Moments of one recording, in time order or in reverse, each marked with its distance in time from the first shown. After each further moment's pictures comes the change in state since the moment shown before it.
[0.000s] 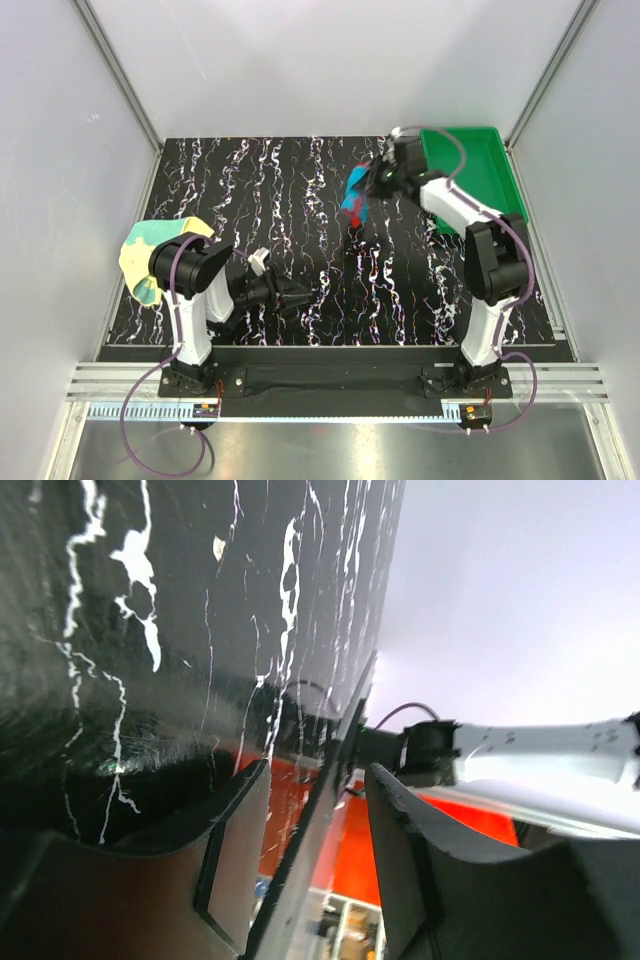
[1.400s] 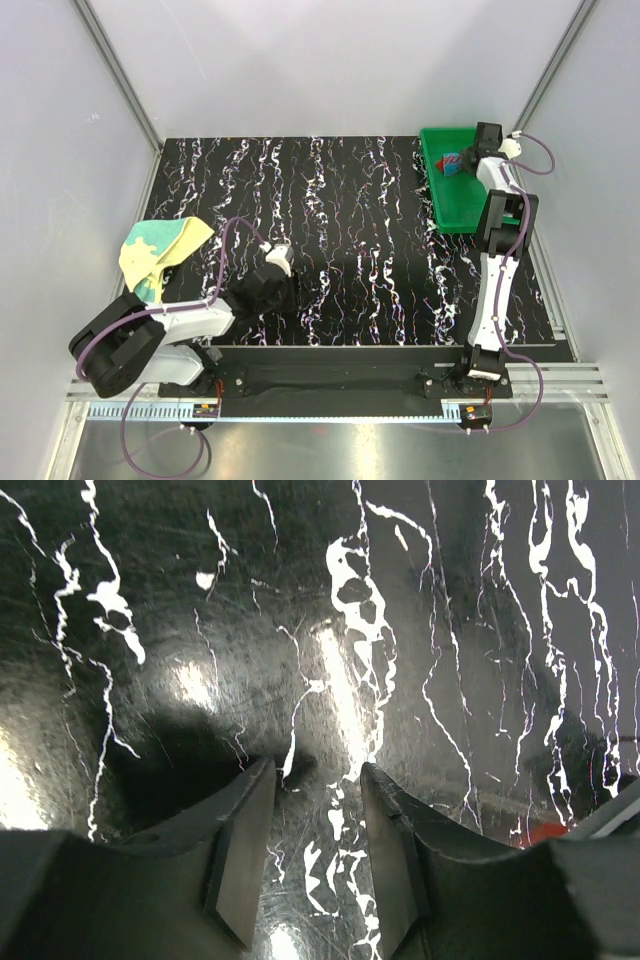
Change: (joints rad) left arm -0.439 -0.709 0.172 -1.180 -0.852 0.618; right arm -0.514 0.632 0.720 -0.115 0.549 0.371
